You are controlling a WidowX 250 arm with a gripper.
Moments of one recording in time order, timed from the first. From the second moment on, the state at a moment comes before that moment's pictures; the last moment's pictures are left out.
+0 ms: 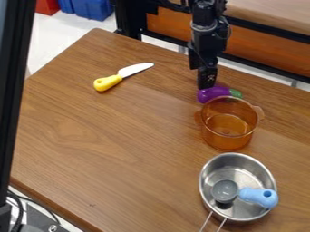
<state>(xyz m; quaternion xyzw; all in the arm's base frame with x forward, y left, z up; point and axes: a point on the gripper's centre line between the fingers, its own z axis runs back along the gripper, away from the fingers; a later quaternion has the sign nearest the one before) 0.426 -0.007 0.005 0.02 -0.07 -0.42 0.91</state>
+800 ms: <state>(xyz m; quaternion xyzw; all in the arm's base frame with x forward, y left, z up) 0.427 -0.032 -0.005 0.01 -0.07 -0.45 0.89</state>
